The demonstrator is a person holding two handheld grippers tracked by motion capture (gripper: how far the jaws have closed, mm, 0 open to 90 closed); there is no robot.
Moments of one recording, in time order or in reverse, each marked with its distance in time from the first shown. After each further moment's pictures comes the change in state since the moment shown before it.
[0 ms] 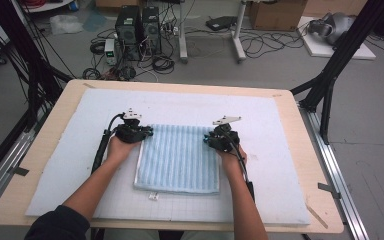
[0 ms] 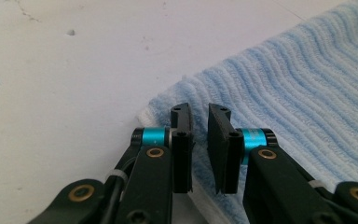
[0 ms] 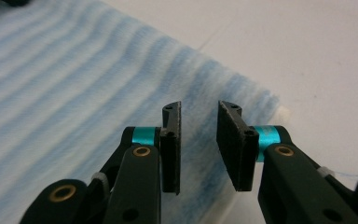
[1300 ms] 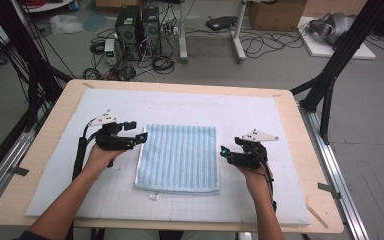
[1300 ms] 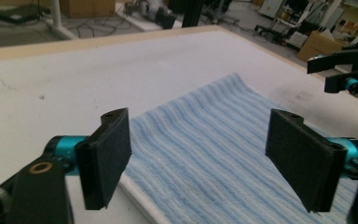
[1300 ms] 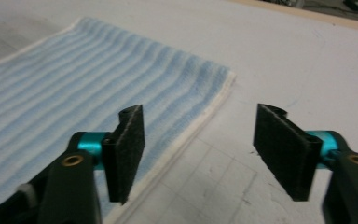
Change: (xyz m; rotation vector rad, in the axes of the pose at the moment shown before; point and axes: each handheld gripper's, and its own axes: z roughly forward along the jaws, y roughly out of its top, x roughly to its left) left arm -0.009 -0.008 -0.081 -0.306 -0.234 -0.019; right arm -0.004 -0.044 -0.094 -0.194 0.013 0.038
